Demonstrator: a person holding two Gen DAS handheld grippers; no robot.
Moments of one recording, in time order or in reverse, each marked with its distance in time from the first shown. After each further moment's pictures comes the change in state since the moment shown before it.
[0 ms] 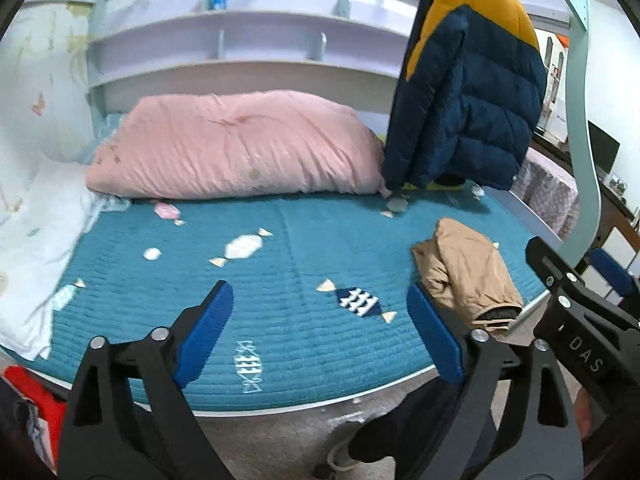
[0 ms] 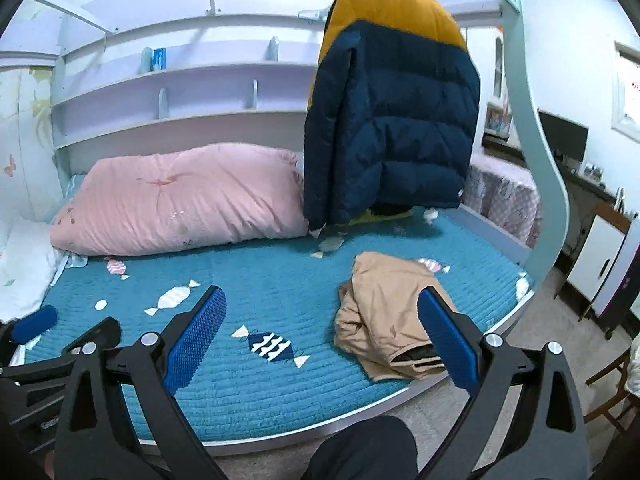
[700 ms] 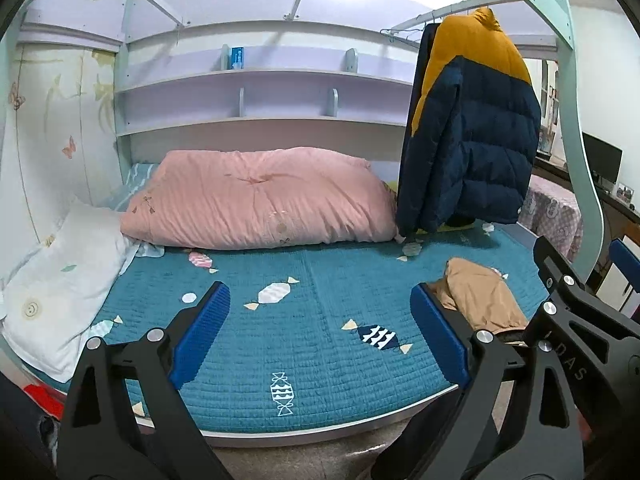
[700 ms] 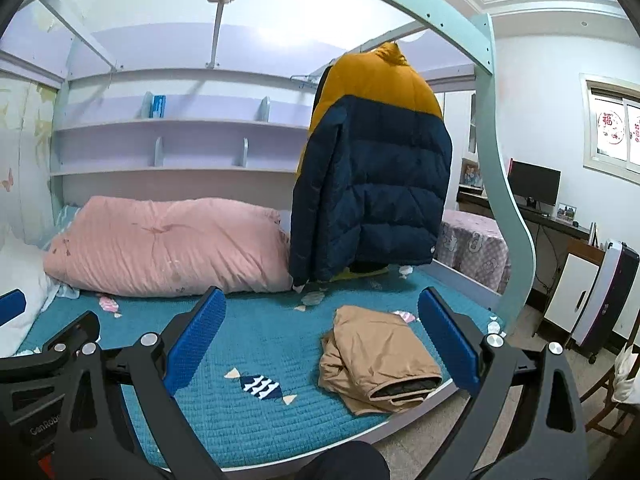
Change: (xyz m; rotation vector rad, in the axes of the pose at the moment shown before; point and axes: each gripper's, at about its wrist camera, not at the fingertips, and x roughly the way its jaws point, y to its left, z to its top) left arm -0.075 0.010 0.005 0.036 -0.182 0.052; right arm -0.069 0.014 0.007 -0.012 -0.205 -0.072
